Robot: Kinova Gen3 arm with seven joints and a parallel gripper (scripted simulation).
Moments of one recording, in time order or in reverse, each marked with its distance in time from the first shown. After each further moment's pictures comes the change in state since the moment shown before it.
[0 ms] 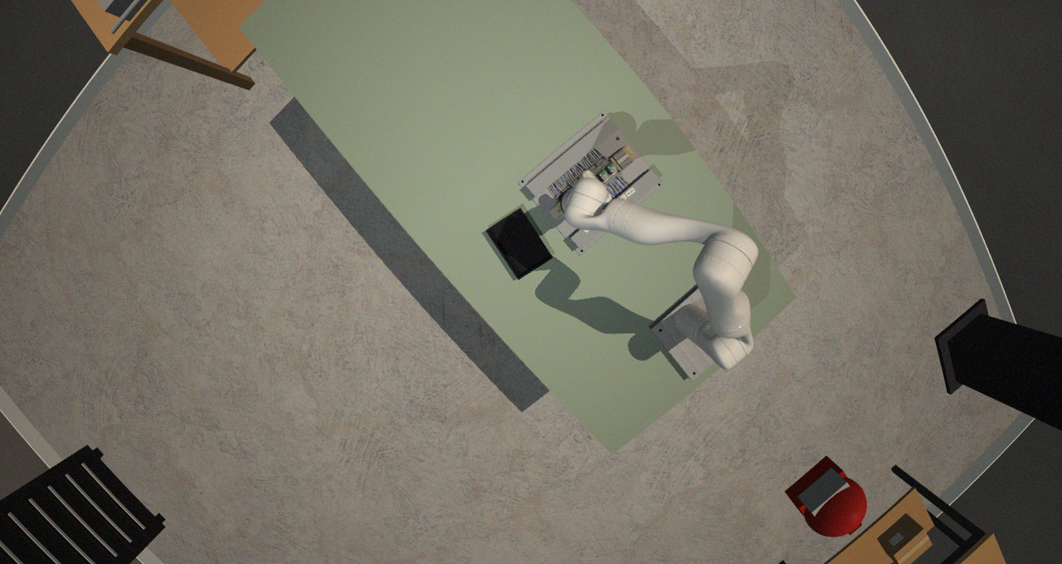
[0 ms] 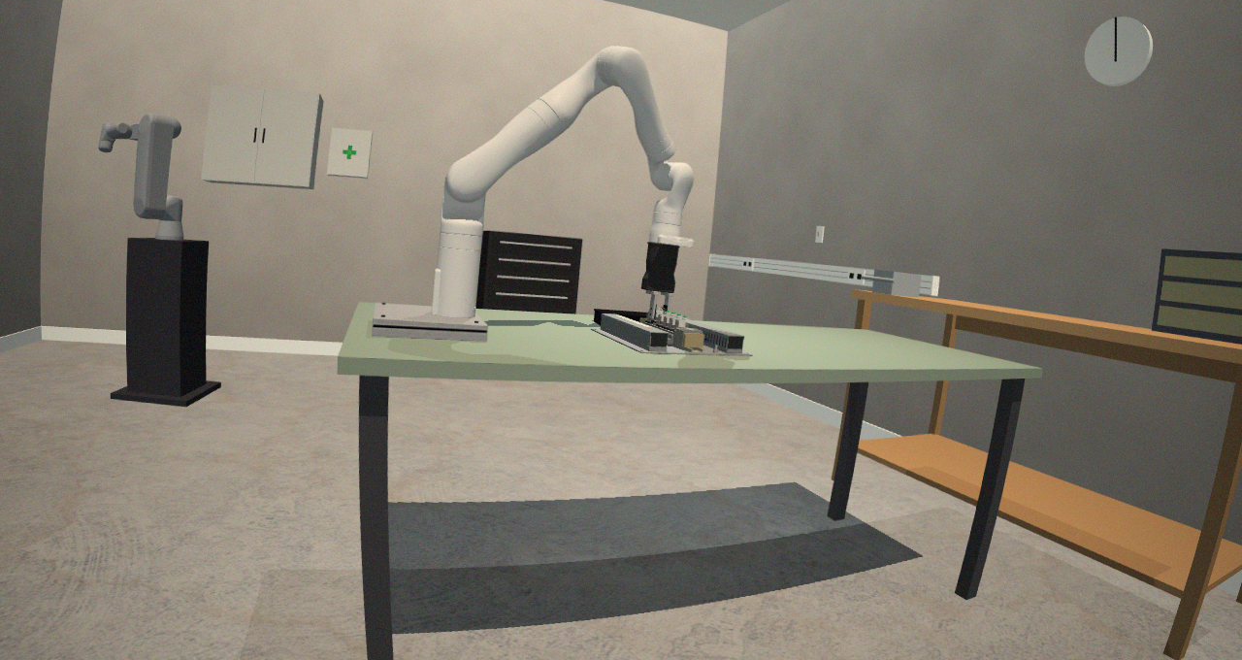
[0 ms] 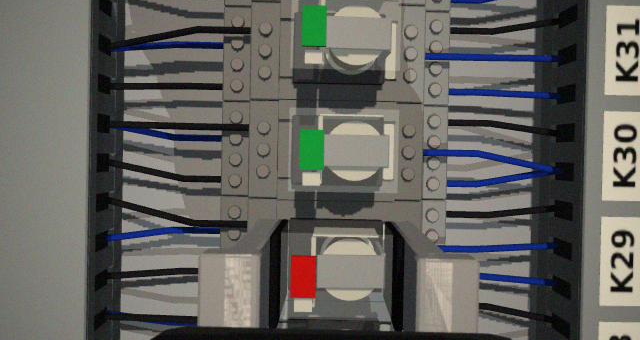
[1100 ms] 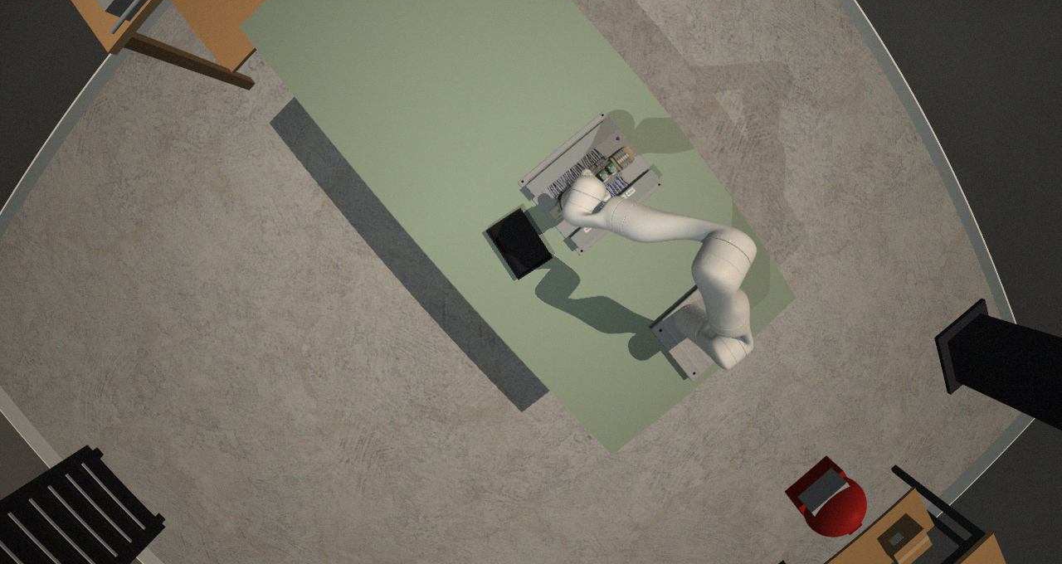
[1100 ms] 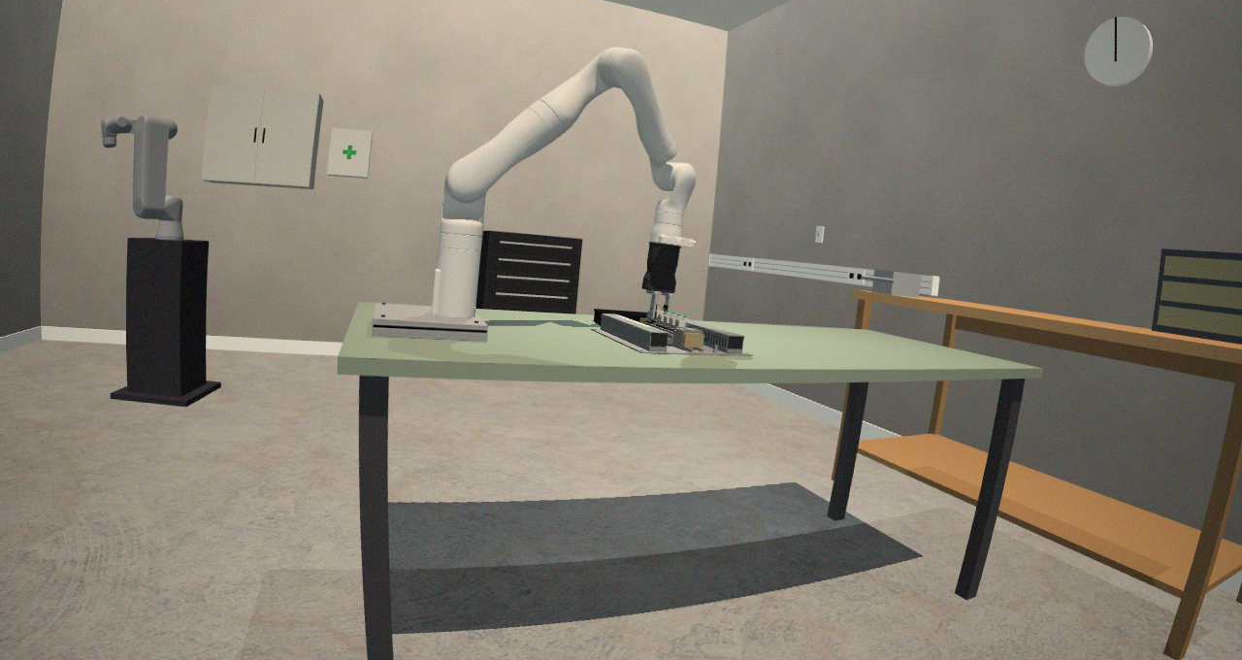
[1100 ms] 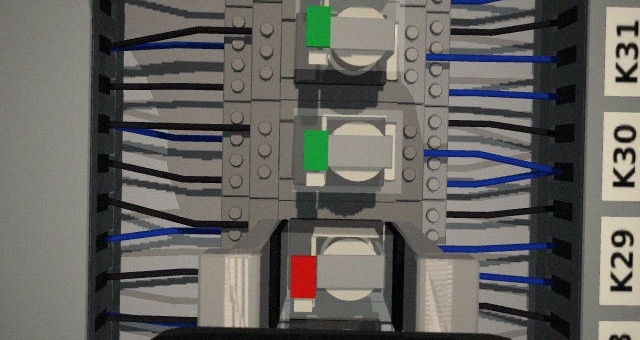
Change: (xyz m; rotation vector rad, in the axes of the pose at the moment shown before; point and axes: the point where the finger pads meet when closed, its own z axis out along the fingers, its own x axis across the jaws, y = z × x) arm -0.001 0.000 0.000 0.001 0.016 0.000
